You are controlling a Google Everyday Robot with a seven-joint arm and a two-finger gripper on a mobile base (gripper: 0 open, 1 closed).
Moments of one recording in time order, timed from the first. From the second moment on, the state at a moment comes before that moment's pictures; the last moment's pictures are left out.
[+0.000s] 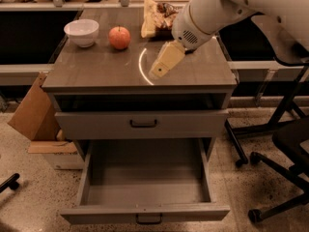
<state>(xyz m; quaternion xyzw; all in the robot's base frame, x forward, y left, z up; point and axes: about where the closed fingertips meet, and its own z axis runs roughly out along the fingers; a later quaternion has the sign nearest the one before) 0.622 -0.039 0.936 -0.55 0.75 0.08 0.35</state>
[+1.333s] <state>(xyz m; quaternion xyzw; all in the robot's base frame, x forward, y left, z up) 0.743 0.012 0.897 -0.49 0.75 0.14 0.42</state>
